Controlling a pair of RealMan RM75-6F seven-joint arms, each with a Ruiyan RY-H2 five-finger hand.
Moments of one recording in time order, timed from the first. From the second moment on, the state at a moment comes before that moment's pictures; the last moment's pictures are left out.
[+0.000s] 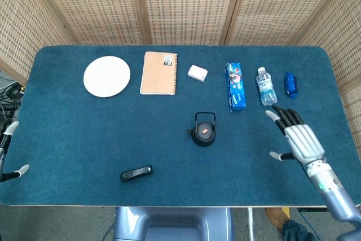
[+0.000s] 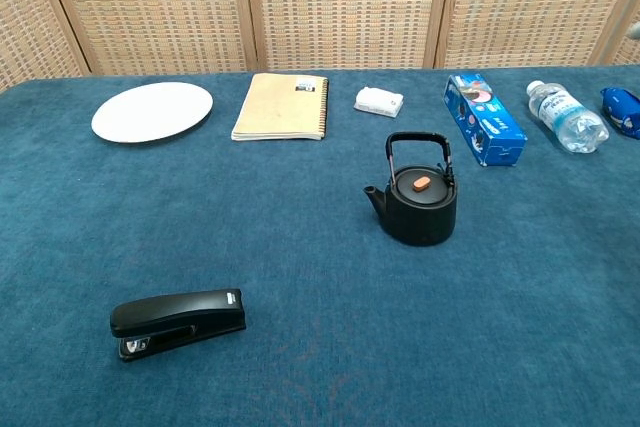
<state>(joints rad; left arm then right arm) -0.09 -0.97 -0.05 -1.77 1.41 1.44 0.15 0.40 -1.02 0.16 -1.67 -1.49 1.08 0.14</state>
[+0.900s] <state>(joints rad) -0.13 -0.98 -0.08 -1.71 1.30 1.35 0.11 1.00 -1.27 0.20 -1.43 -0.77 0.53 -0.02</state>
